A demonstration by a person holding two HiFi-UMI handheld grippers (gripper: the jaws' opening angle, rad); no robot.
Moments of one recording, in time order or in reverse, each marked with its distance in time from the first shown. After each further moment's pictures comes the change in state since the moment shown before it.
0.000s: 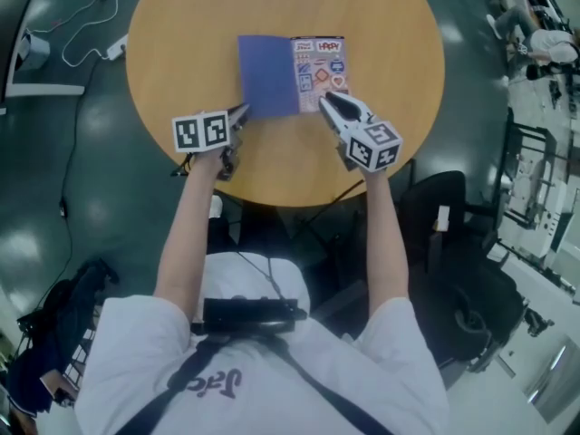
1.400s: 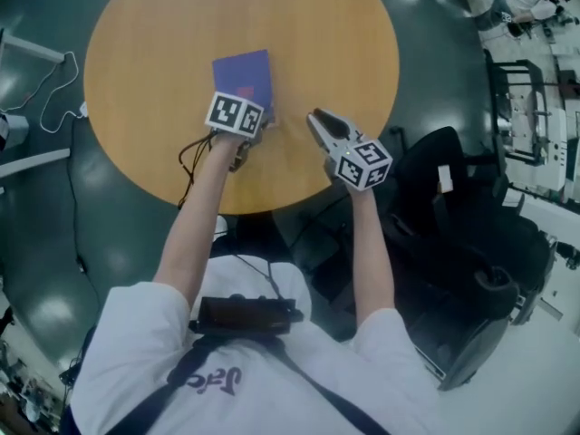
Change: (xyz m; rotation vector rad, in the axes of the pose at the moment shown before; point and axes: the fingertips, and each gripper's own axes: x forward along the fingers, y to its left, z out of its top) left arm 0.119 -0.110 -0.052 0.446 0.502 -0.098; right arm -0.103 -0.017 -0.033 0.199 -0.180 -0.191
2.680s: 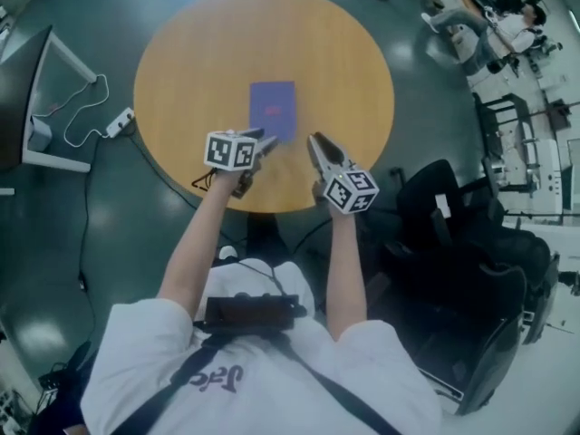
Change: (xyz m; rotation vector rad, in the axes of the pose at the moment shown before) left arm -0.127 -0.033 -0.020 0.075 -0.404 -0.006; right arm -0.030 0.102 0.027 0.021 -0.264 -0.070
